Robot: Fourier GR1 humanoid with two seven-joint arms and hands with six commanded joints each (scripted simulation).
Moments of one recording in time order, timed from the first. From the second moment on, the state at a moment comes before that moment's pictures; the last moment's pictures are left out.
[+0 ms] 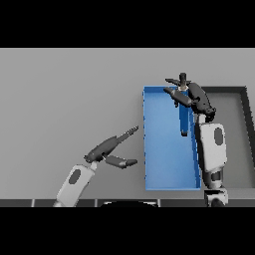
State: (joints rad) left arm -0.17 0.07 -0.43 -1.61 -0.12 -0.37 0.07; right arm -0.60 -0.22 -0.11 -1.40 -0.15 0.23 0.61
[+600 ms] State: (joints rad) left arm -0.17 0.08 -0.43 -1.61 -0.13 -0.36 0.05; right arm -0.60 -0.60 0.50 -1.24 -0.76 -0.21 0.61
